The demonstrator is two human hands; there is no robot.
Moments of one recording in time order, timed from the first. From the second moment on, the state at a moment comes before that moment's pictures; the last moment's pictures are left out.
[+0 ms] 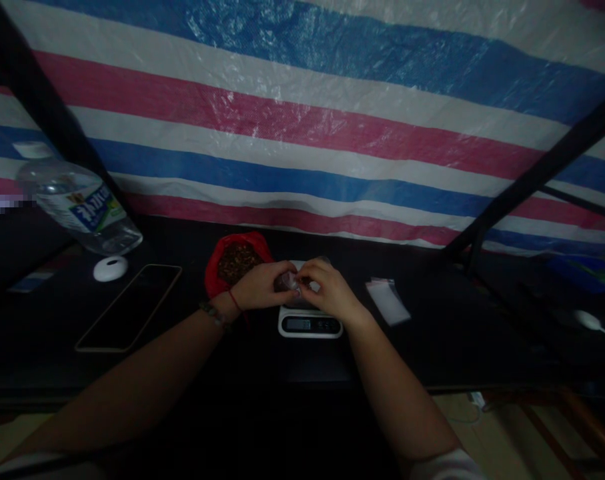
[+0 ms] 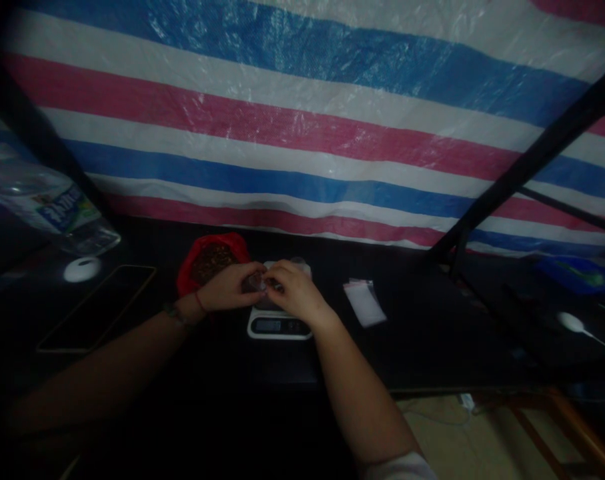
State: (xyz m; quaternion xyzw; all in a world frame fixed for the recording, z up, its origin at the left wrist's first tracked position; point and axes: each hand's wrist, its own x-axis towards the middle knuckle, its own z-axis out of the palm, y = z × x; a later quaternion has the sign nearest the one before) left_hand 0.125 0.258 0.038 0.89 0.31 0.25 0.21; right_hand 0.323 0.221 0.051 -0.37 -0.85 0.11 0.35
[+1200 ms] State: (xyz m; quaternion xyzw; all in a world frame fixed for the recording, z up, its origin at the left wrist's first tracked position) left_hand 0.118 0.271 0.030 0.81 0.39 0.38 0.23; right_hand 0.334 0.232 0.045 -0.41 -0.89 0.12 0.14
